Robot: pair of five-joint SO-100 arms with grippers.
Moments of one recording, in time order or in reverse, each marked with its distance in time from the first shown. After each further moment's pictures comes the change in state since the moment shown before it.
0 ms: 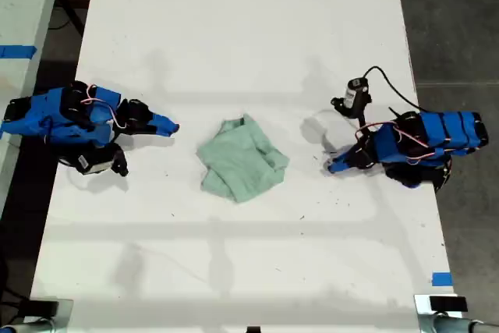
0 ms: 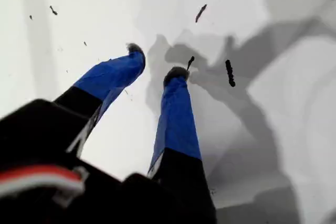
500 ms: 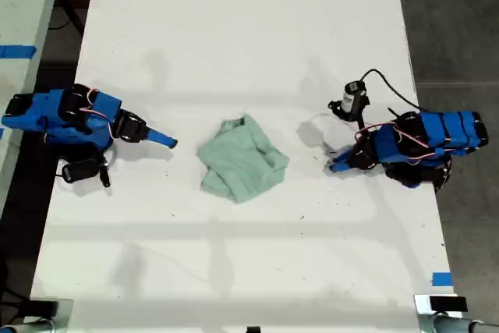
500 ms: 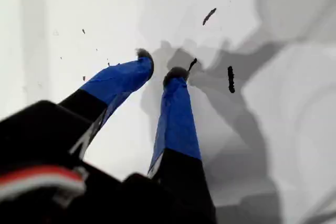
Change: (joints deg) arm 0 6.7 0.0 0.0 0.0 26.5; arm 1 -0.2 0.0 0.0 0.0 -5.7
